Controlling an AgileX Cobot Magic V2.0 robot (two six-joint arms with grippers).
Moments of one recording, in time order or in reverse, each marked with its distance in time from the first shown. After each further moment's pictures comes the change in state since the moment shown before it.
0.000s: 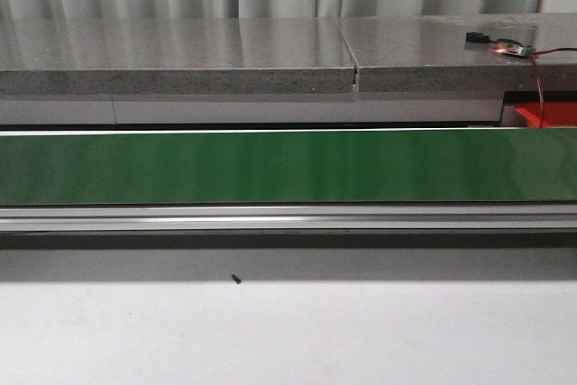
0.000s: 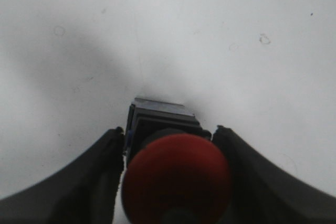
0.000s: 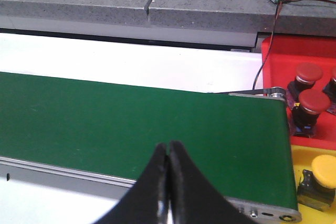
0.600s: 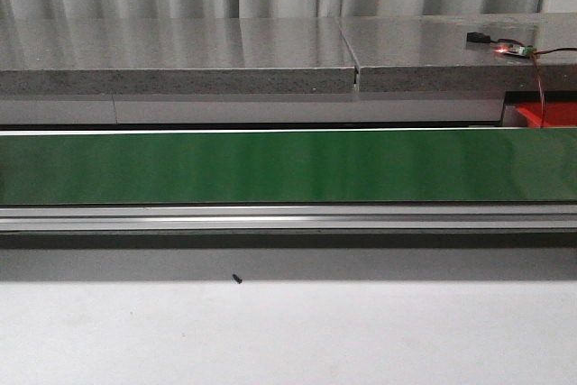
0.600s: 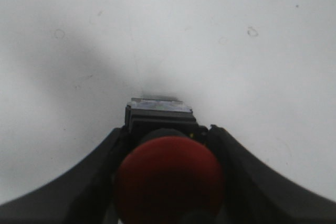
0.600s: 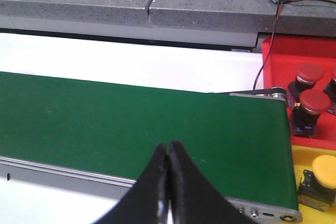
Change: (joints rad) left arm 0.000 -0.037 0.000 -0.002 0.026 0.070; right arm 0.000 0.000 0.000 0.000 0.000 0.000
